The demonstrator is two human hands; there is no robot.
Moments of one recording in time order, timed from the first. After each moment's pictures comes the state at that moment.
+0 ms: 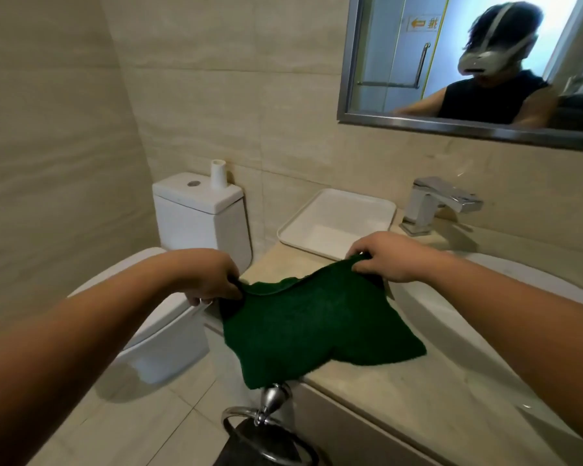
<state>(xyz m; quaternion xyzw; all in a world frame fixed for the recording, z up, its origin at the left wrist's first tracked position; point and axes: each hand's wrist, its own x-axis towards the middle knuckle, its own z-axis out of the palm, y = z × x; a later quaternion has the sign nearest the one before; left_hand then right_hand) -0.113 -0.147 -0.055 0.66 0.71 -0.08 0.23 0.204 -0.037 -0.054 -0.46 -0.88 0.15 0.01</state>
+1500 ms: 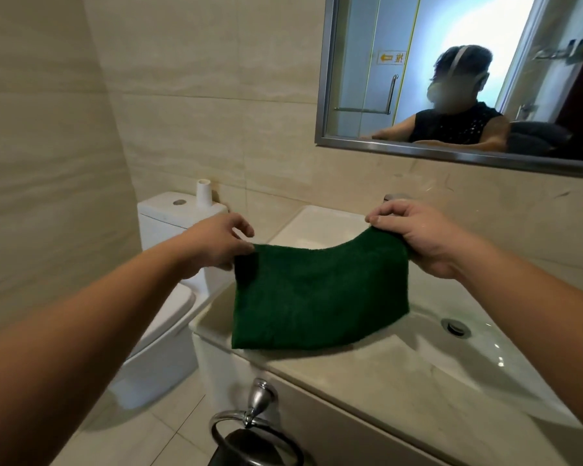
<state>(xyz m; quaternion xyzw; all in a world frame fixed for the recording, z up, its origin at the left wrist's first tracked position) -0.083 -0.140 -0.017 0.61 0.68 0.29 0.28 0.253 -0.088 0.005 -0.46 -0.63 0.50 0.39</state>
